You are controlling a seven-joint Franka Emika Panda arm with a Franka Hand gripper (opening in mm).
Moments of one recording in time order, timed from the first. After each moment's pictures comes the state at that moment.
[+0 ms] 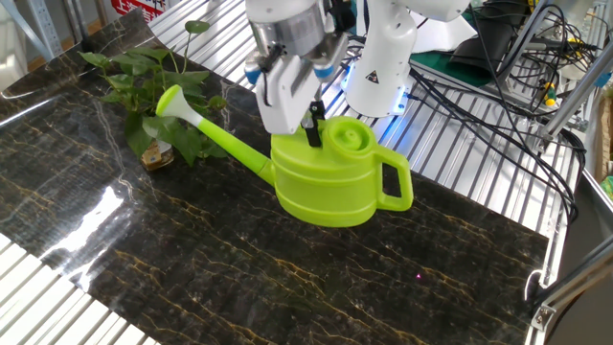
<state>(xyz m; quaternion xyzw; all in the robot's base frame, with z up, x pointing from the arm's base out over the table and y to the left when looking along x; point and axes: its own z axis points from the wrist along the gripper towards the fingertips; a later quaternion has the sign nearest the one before) 0.463 0.025 0.336 -0.62 -0.77 -0.13 0.13</state>
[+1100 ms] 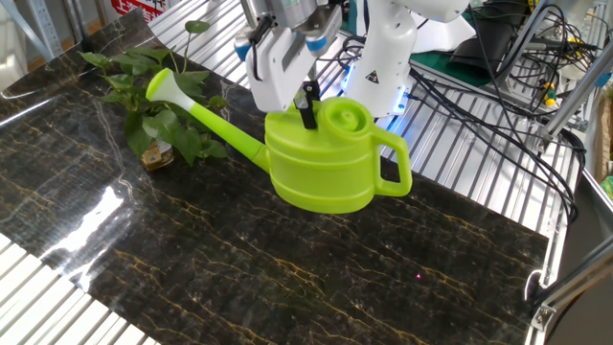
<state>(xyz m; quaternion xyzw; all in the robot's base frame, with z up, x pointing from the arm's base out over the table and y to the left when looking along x) 0.465 0.011 0.369 -0.61 -0.76 -0.14 0.14</state>
